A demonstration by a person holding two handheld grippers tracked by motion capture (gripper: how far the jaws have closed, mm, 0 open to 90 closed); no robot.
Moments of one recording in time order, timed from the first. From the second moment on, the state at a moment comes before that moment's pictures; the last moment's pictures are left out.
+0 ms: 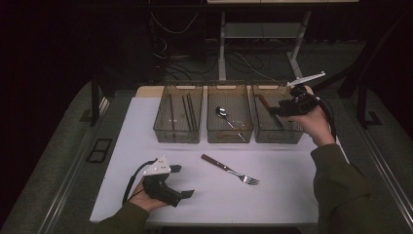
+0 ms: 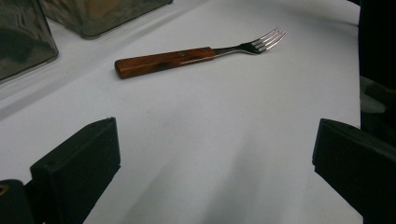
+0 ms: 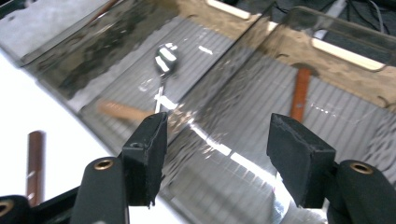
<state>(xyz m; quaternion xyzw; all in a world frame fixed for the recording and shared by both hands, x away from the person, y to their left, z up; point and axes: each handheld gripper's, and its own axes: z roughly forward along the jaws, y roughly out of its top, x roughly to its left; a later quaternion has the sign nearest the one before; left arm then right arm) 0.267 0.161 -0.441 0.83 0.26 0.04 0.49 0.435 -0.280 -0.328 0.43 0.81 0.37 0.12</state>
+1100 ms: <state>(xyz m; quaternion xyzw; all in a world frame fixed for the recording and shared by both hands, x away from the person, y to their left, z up) 0.267 0.160 -0.440 0.83 0.25 0.04 0.49 0.364 -0.147 -0.379 0.29 0.93 0.21 0.04</state>
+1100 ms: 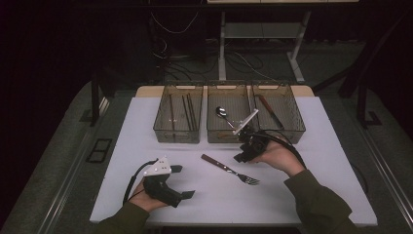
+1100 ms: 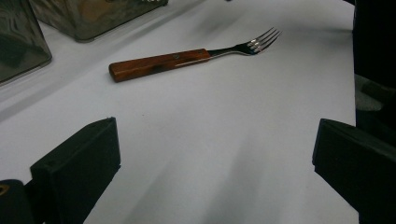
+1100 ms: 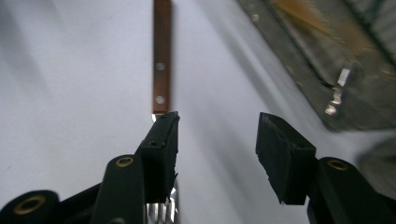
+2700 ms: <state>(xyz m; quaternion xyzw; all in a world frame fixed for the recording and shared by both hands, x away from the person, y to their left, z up) 0.267 0.160 -0.439 0.83 0.25 0.04 0.49 0.364 -0.065 -0.417 0.21 0.98 0.05 0.03</state>
